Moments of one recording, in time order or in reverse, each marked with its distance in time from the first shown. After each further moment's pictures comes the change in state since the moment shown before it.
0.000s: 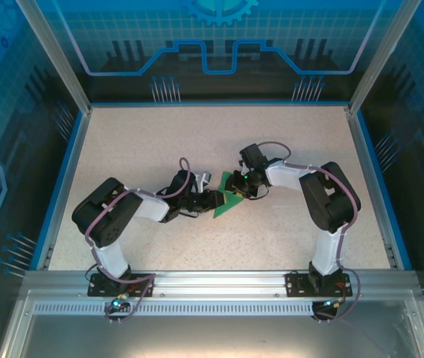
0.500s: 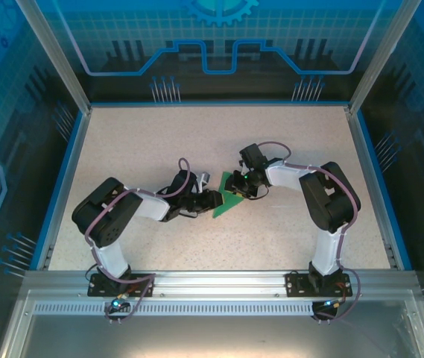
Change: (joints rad) left arm 0.000 0.000 0.011 -0.050 -0.046 0.004; right arm 0.000 0.003 0.000 -0.001 0.002 0.007
